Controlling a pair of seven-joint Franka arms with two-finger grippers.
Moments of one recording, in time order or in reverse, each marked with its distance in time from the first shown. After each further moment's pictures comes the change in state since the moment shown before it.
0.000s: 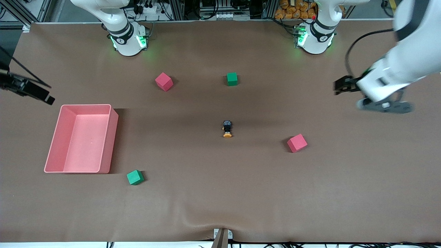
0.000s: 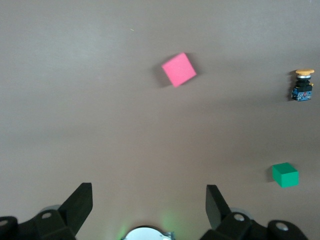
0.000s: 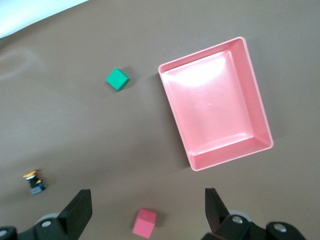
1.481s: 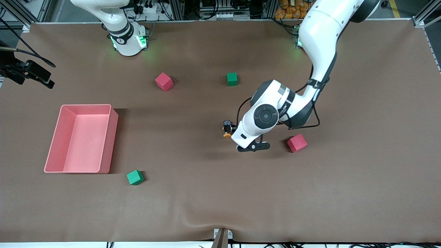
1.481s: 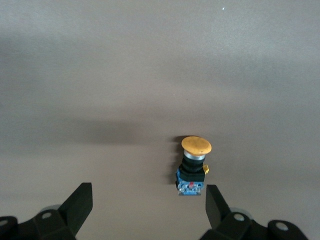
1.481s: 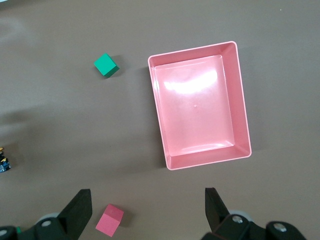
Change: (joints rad) left arm -0.381 0.608 -0.017 0.187 -0.099 0.506 -0.536; right arm 0.015 -0.196 -0.053 -0.298 -0.022 0.132 -0.195
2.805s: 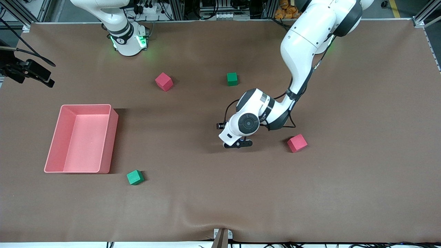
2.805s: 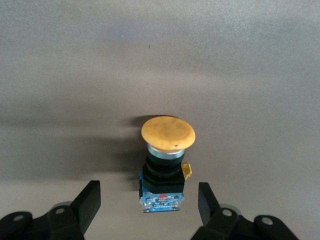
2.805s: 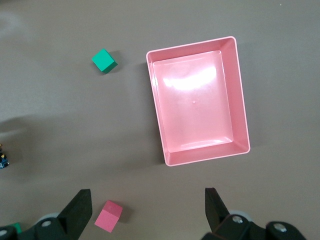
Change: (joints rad) left arm -0.068 0.141 -0.003 0.007 -0.109 0.081 0.029; right arm -0.001 0.000 -0.004 0.002 0.000 -0.025 -0.003
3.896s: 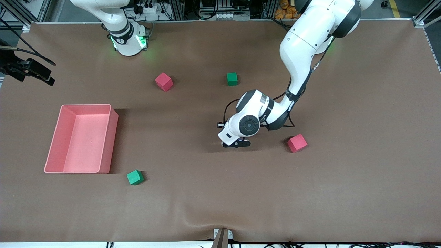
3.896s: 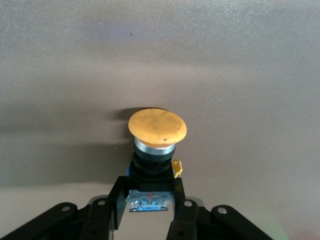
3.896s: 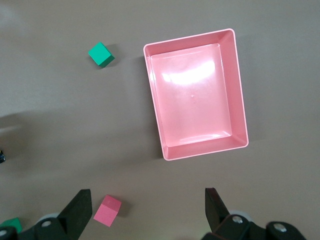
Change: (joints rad) left arm -0.001 0.012 -0.001 0.007 -0.040 -0.003 0.066; right arm 0.000 0.000 -0.005 0.000 0.000 -0.020 0.000
